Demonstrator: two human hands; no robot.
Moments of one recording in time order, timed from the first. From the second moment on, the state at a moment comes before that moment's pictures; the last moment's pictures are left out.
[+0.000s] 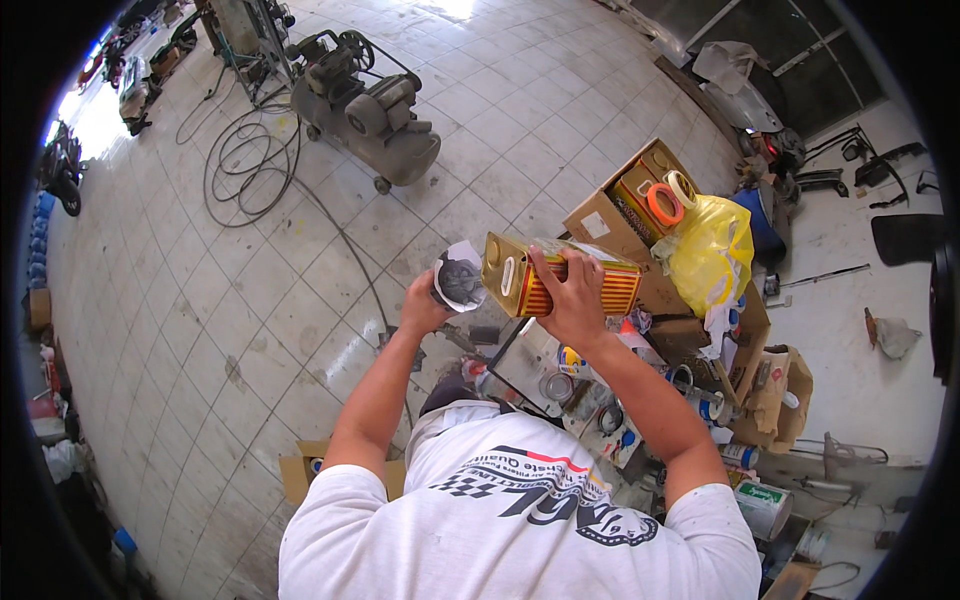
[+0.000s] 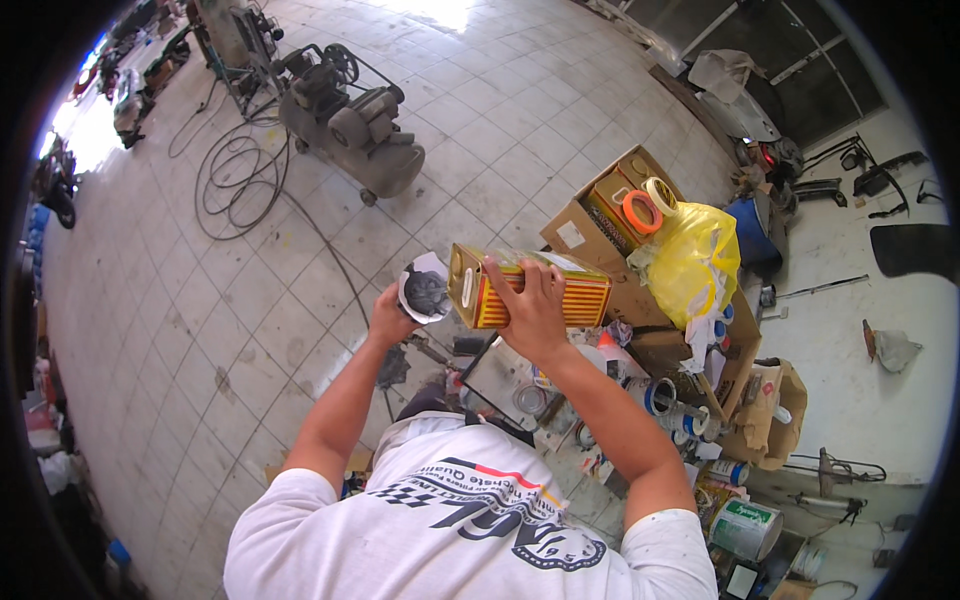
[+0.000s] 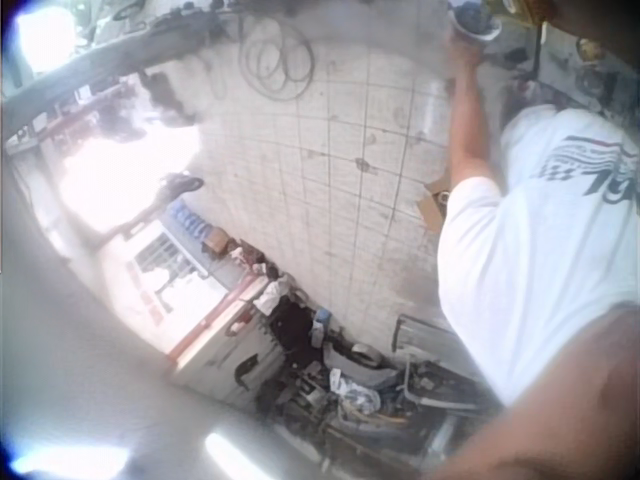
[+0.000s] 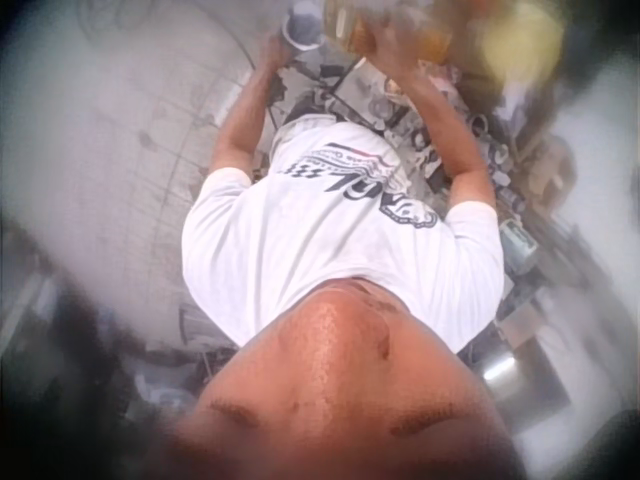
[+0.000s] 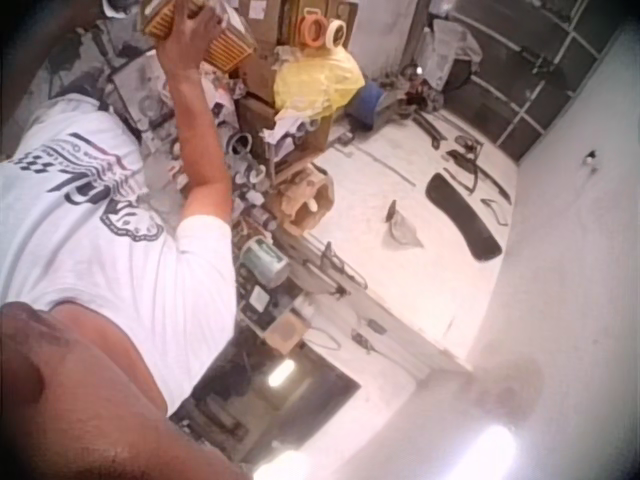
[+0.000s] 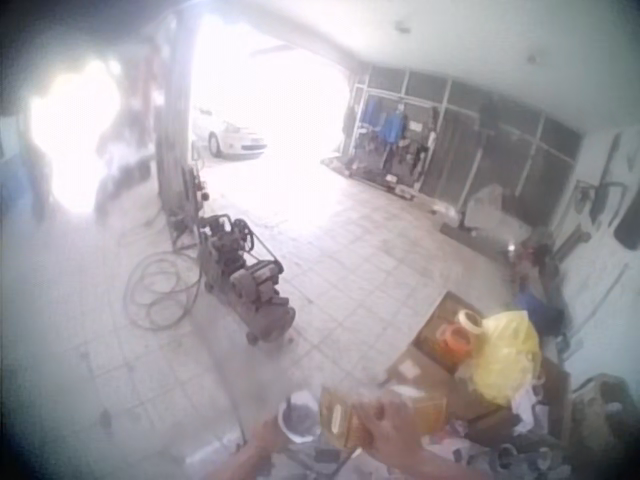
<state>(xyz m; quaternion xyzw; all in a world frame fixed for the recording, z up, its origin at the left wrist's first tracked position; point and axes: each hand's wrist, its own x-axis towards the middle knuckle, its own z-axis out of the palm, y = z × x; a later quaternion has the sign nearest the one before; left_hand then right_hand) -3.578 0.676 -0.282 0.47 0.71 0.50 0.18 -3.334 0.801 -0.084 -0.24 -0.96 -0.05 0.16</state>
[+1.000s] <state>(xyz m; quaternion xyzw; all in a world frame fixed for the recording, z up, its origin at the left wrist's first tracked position) -3.571 0.670 -0.297 0.42 0.70 0.54 0.19 -3.319 0.807 -0.057 -0.29 -0.94 -0.02 0.16</state>
